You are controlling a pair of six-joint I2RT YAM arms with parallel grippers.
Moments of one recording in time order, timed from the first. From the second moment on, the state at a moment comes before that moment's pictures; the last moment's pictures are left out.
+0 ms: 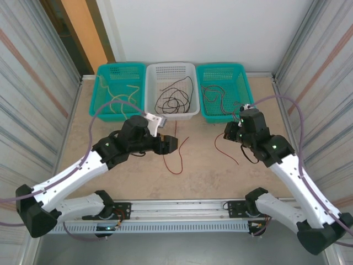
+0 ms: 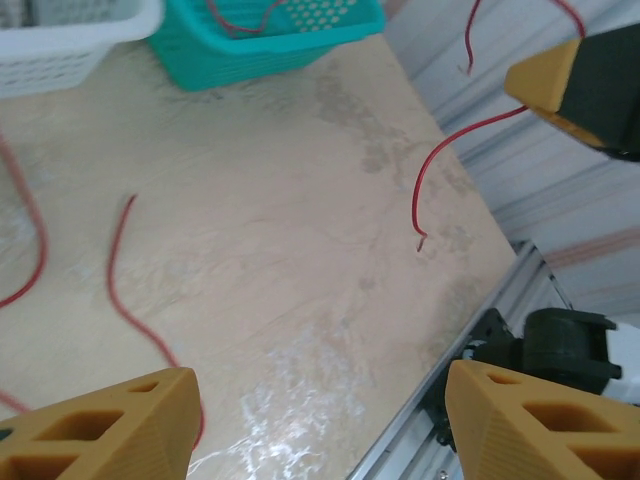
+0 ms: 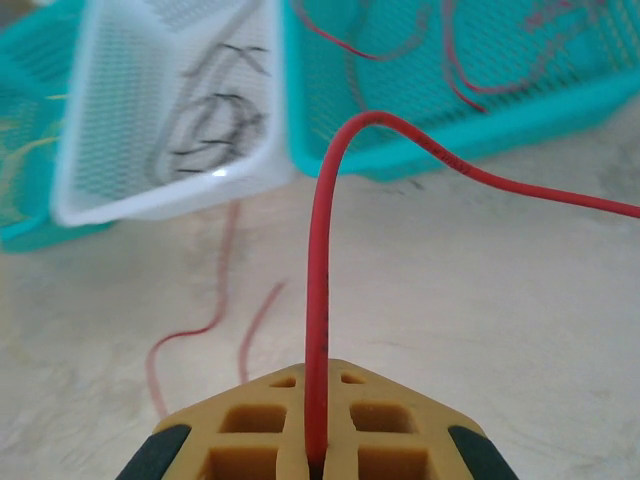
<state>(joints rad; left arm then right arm) -0.83 1.08 0.97 -0.43 0.25 -0.53 0.52 0.90 1.06 -0.83 0.13 0.65</state>
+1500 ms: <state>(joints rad) -0.72 1.21 1.11 -0.40 0.23 -0.61 0.71 1.00 1.20 -0.70 -0.20 0.55</state>
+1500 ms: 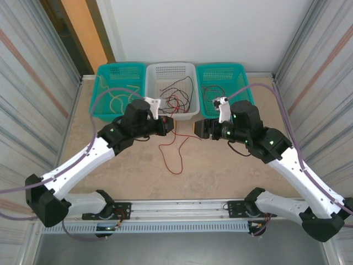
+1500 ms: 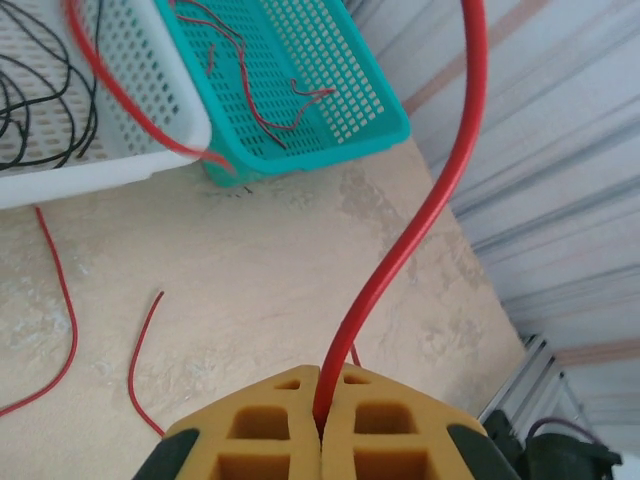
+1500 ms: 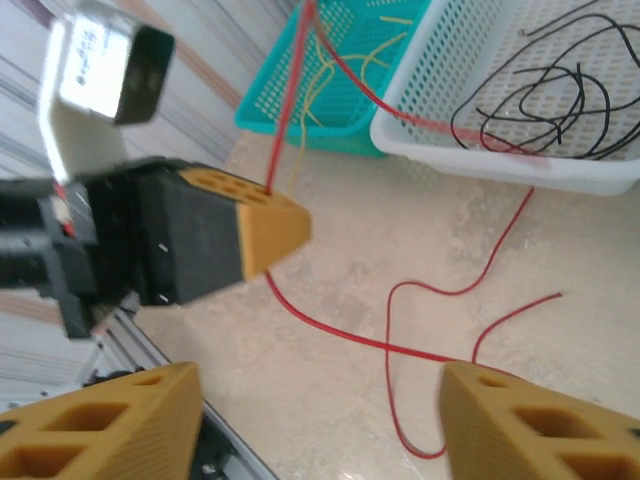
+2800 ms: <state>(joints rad) -0.58 1.18 1.08 -0.14 0.66 -0.82 0.86 1.03 1.02 -0.52 -0.21 0.46</state>
